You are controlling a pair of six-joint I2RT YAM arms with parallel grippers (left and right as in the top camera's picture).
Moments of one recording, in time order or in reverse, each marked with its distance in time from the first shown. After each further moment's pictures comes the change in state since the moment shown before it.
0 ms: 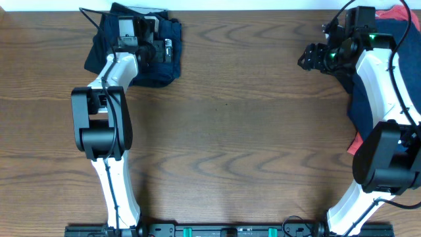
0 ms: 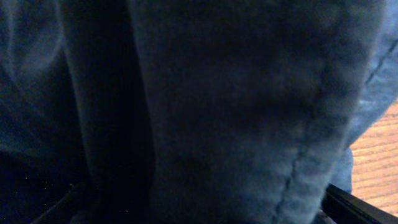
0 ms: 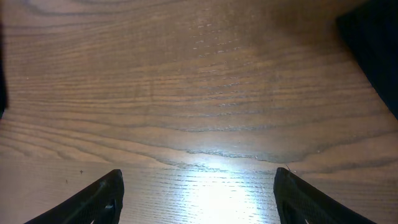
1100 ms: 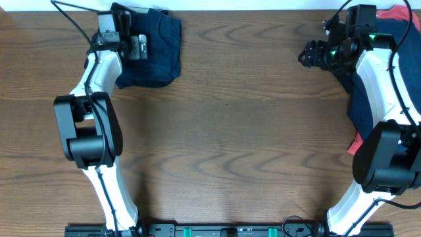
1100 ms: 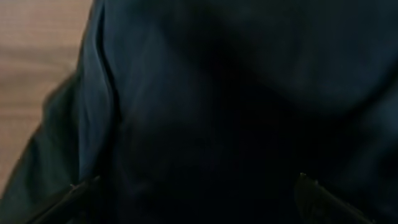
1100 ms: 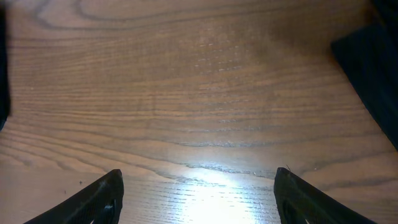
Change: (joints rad) left arm 0.087 -0.081 -0.008 -0.064 -0.333 0.056; right arm 0.000 0.000 0.000 0.051 0.000 -0.007
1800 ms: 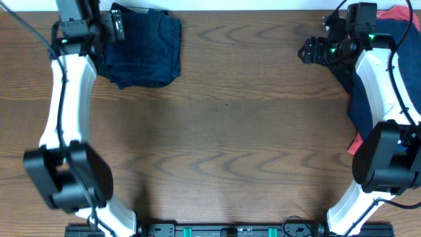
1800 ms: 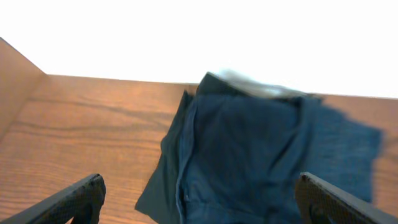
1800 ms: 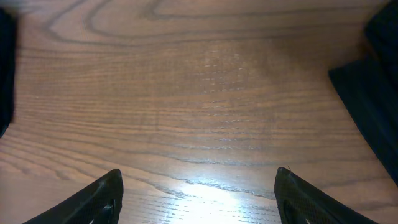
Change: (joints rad) left arm 0.034 -0.402 -0.001 -0.153 0.006 -0.024; right arm 0.003 0.000 0.000 0.059 -0.005 -0.024
